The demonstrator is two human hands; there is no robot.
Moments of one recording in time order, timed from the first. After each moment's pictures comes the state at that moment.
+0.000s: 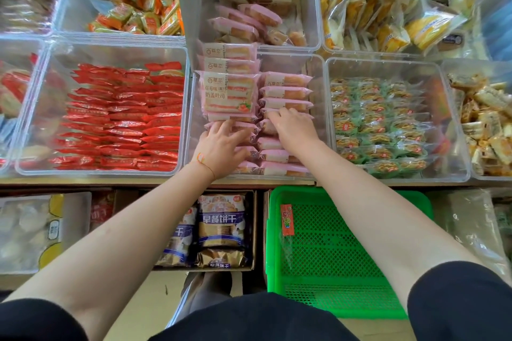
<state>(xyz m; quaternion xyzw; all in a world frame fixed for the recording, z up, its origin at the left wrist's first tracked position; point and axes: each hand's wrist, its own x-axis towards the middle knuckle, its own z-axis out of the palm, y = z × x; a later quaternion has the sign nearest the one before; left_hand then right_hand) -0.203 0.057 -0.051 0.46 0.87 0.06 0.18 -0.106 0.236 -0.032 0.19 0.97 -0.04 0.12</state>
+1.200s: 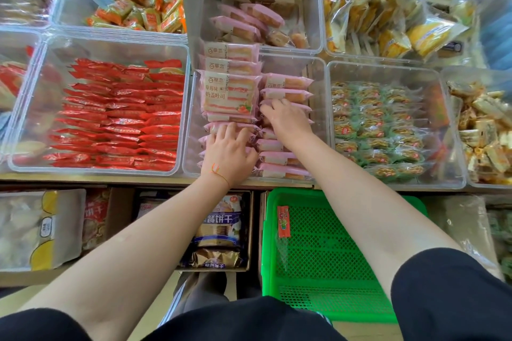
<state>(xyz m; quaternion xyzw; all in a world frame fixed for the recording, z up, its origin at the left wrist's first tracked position) -0.173 0.070 -0.054 0.40 0.90 0.09 0.13 -0.130 0.245 -0.044 0.14 0.98 -0.04 0.10</state>
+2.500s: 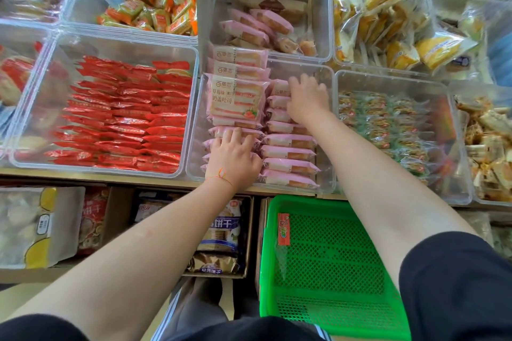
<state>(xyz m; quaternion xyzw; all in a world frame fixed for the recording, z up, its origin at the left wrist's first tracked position) -0.173 0.071 -0.054 0.40 0.90 0.08 0.14 -0.169 0.294 -0.030 0.27 0.96 0.01 0.11</state>
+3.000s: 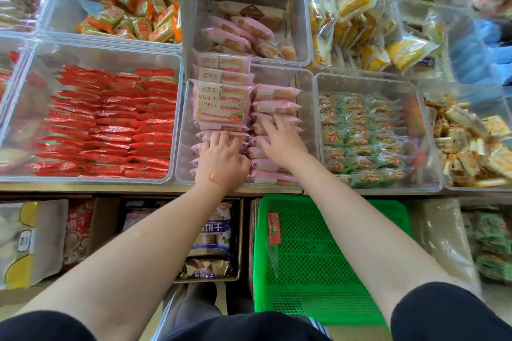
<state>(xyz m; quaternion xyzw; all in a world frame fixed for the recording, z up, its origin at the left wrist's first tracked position) -0.173 0.071 -0.052 0.40 0.90 0.08 0.14 -0.103 0.235 -0.046 0.27 0.93 -0.17 0.19</state>
